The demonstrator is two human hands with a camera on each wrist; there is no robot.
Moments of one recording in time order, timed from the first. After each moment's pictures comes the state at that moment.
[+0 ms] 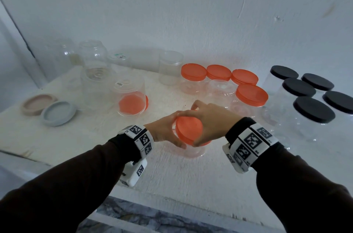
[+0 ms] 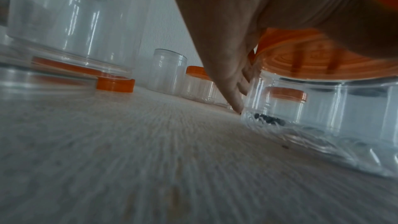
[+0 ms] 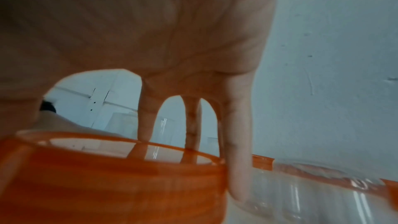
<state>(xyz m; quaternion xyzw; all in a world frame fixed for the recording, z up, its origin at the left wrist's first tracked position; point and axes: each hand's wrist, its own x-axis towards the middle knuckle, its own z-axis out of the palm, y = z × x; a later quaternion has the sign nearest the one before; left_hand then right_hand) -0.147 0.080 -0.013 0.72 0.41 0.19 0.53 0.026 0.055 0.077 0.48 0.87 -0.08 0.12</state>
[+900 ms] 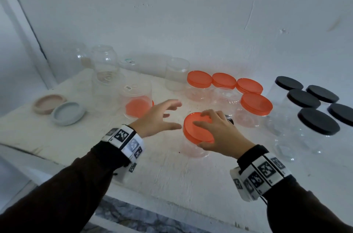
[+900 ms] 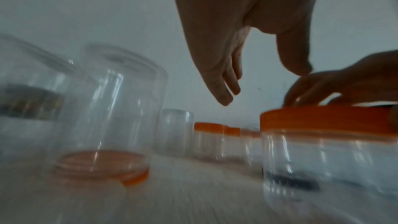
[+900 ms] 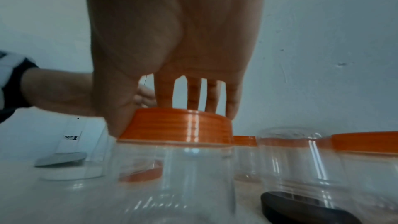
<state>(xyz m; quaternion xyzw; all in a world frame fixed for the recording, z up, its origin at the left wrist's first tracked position) -0.180 0.067 0.026 0.74 0.44 0.33 0.38 0.042 0.041 0.048 0.50 0.86 -0.05 -0.02</state>
